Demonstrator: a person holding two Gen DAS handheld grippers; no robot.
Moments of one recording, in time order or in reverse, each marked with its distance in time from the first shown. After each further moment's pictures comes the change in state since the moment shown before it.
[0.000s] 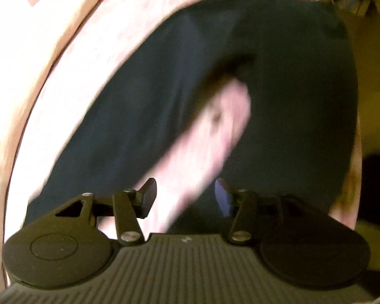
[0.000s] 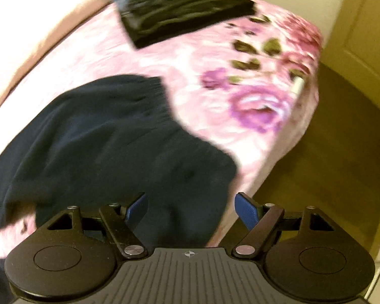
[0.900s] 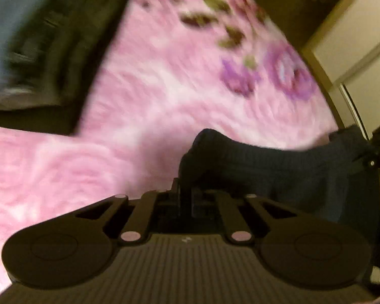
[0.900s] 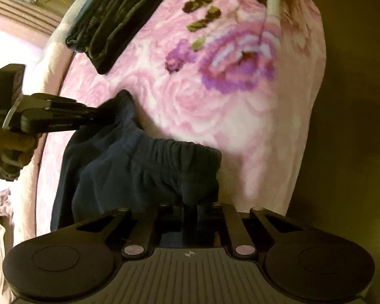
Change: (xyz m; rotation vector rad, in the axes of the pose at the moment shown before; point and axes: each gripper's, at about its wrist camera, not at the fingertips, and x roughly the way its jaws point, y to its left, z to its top) left arm 0.190 -0.058 0.370 0.468 -0.003 -0.466; right arm 0.040 -0.075 0.007 0.421 0.064 0.333
